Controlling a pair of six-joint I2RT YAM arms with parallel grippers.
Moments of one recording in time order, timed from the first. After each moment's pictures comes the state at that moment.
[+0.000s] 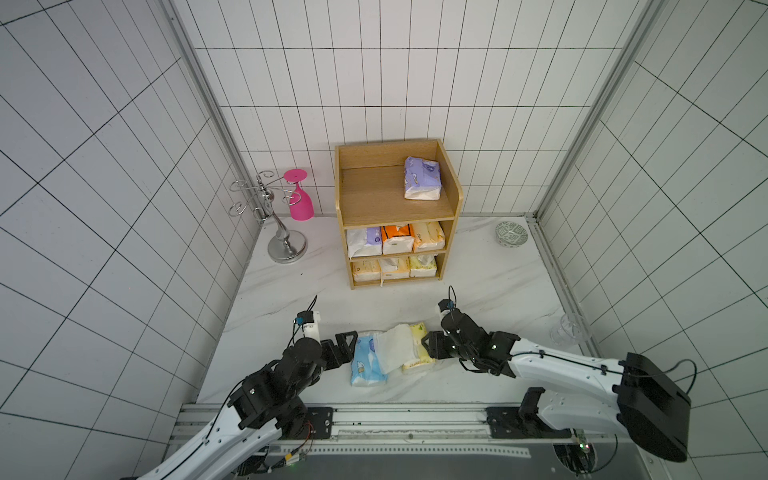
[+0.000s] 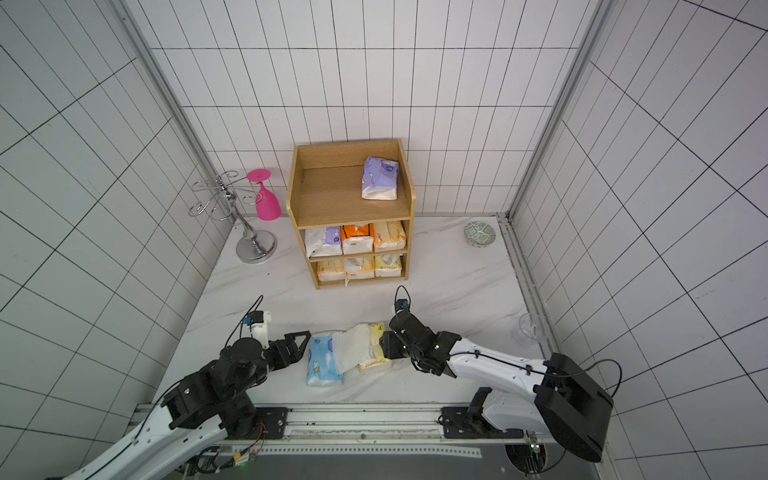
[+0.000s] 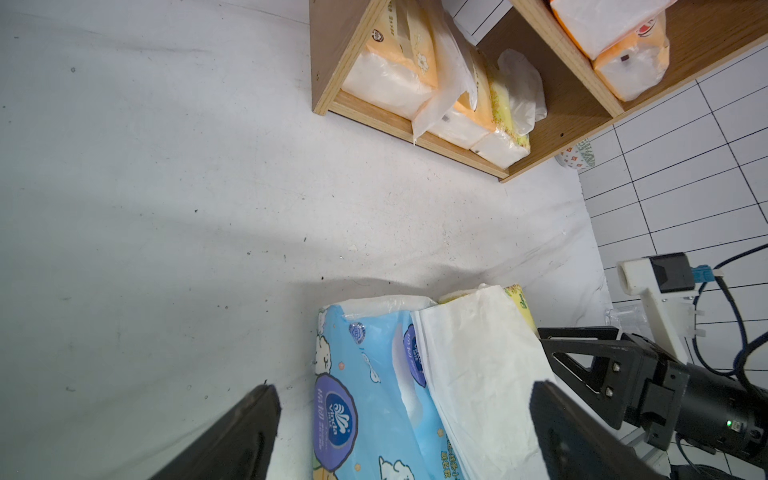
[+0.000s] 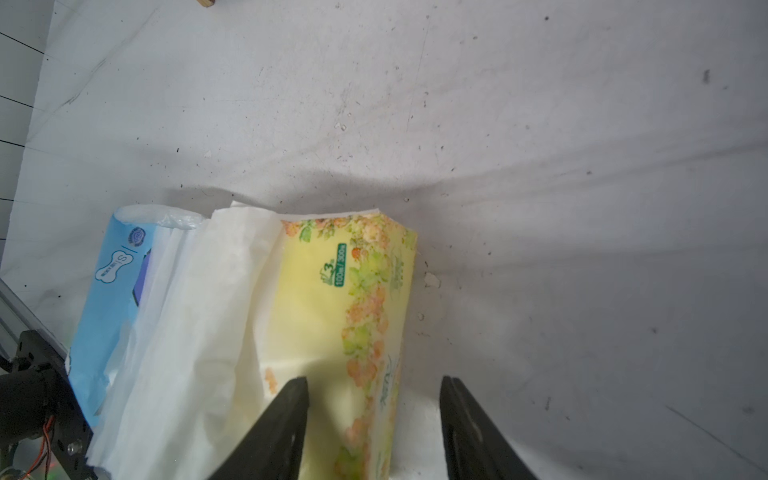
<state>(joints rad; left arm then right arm) -0.80 0.29 0.37 -0.67 -0.20 -0.96 1.03 1.21 0.52 -0.16 0.04 0.75</state>
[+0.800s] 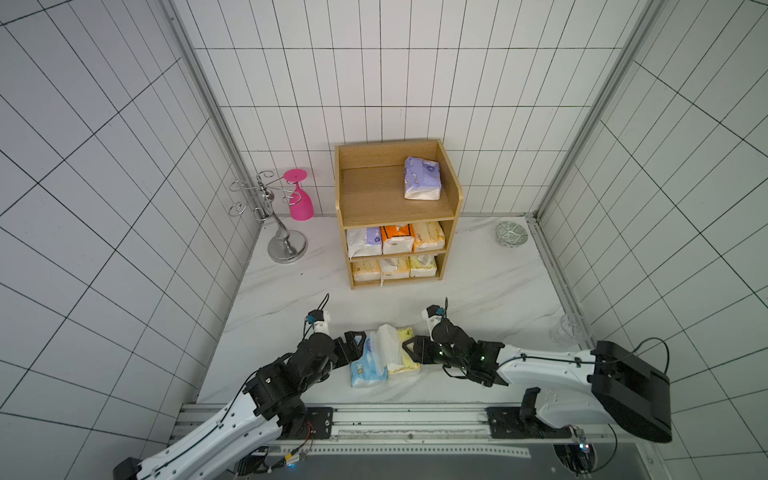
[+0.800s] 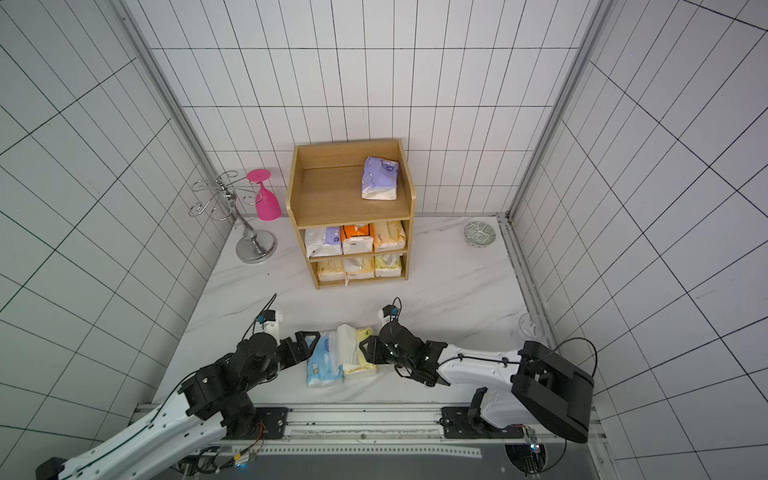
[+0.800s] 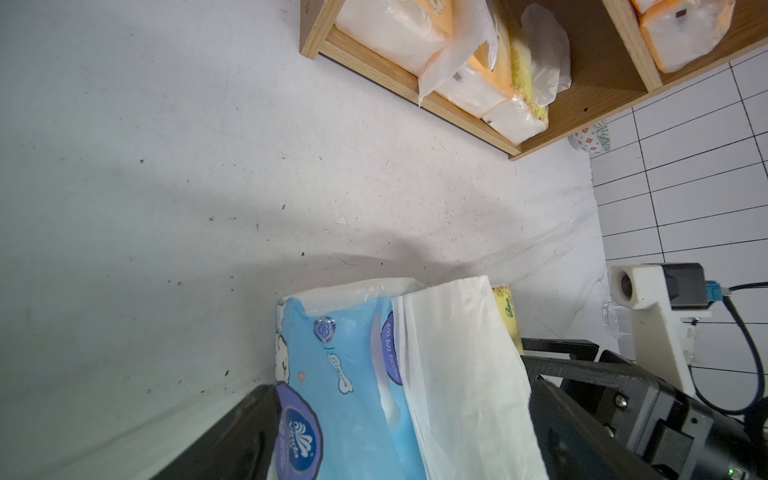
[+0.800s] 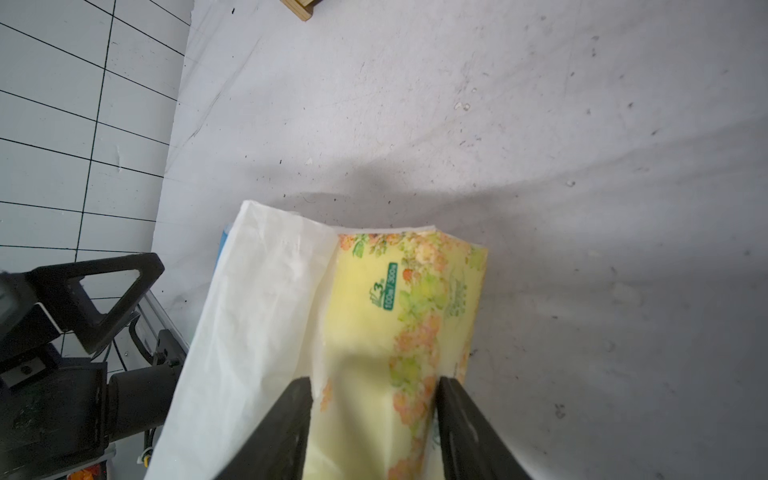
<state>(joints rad) -0.82 0.45 0.35 -0.54 -0.17 -1.05 1.16 1.30 0.46 0.18 0.02 0.96</state>
